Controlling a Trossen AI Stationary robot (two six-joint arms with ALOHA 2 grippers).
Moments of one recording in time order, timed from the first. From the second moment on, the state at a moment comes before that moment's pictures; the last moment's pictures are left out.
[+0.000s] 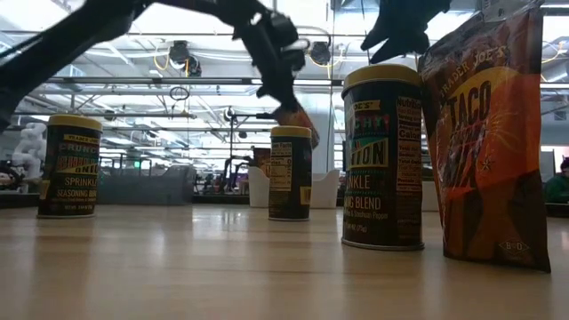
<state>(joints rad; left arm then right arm) 0.60 2.18 2.34 -1.14 0.16 0.18 -0.31 1.12 1.16 -0.61 0.18 0.19</state>
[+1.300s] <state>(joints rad) 0.62 2.34 2.34 -1.12 0.07 0.46 -0.35 1.12 1.16 -0.60 0.18 0.38</state>
